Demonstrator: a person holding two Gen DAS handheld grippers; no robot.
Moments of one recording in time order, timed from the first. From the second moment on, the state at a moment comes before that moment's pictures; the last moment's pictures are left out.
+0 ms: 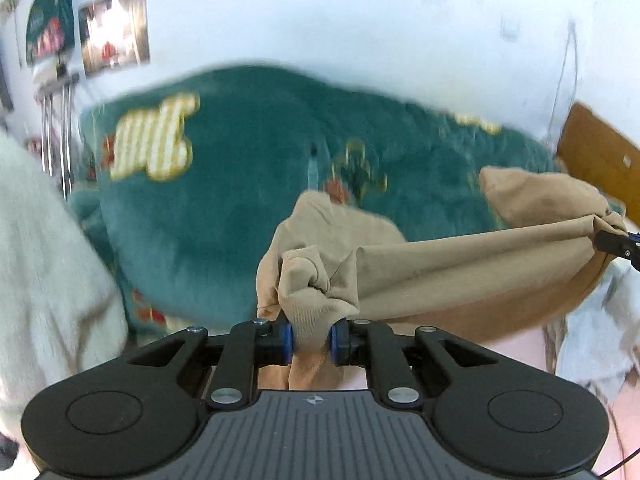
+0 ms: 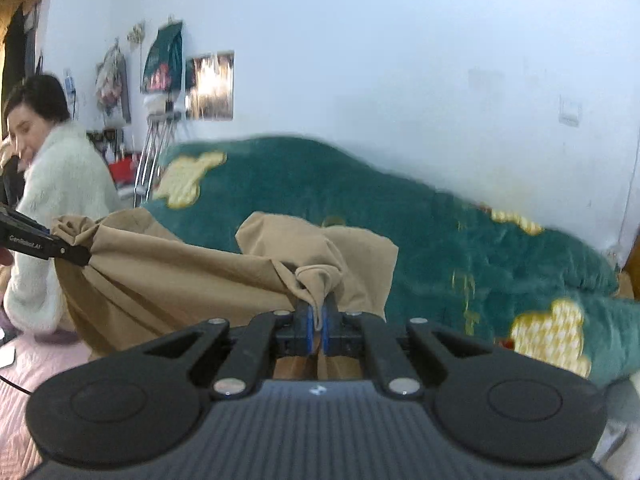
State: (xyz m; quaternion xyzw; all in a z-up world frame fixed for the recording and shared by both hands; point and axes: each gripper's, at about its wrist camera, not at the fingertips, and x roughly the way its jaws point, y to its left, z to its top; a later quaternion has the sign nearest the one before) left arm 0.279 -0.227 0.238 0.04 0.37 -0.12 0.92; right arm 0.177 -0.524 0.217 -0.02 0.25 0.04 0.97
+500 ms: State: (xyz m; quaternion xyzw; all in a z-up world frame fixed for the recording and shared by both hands) left arm 0.184 -0.201 0.009 0.01 0.60 -0.10 0.79; right arm 0.060 -0.502 -0.011 0.06 0.47 0.04 0.88
